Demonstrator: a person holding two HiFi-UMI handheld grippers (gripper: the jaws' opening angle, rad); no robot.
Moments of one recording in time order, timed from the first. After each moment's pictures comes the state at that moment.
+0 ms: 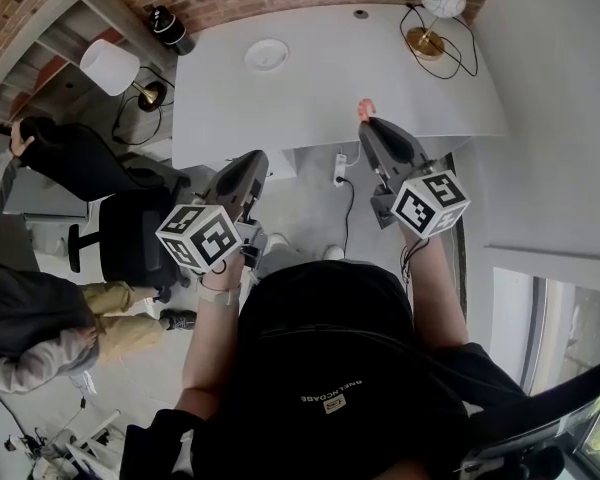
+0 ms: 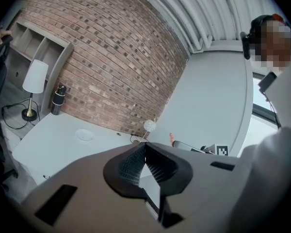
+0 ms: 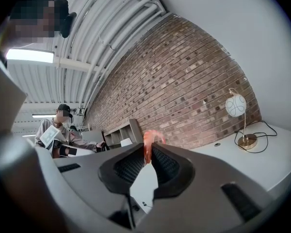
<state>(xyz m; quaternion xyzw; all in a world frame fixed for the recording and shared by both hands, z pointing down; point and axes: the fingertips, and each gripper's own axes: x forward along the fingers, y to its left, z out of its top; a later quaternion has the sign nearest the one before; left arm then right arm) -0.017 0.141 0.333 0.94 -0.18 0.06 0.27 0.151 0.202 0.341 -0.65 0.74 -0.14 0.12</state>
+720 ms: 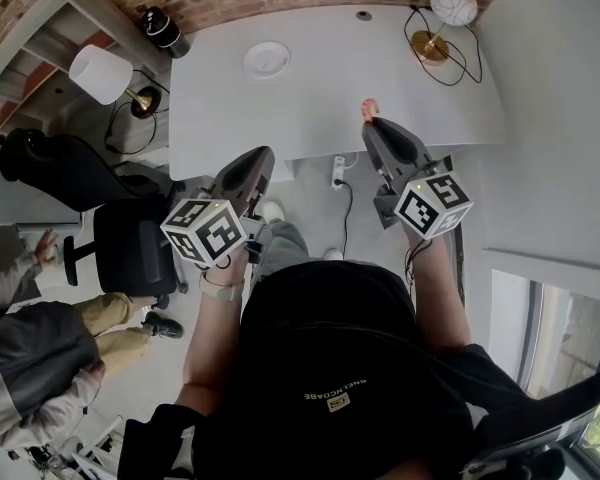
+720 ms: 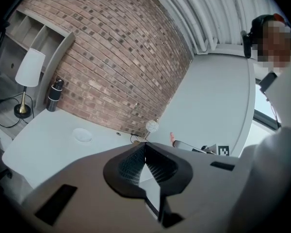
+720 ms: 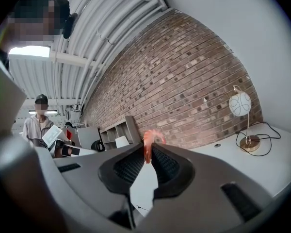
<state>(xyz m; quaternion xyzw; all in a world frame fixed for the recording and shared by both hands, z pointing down) -0.001 0.088 0.349 0.94 -0.16 0.06 0.29 0.157 0.154 0.349 -0.66 0.73 -0.15 0.10</state>
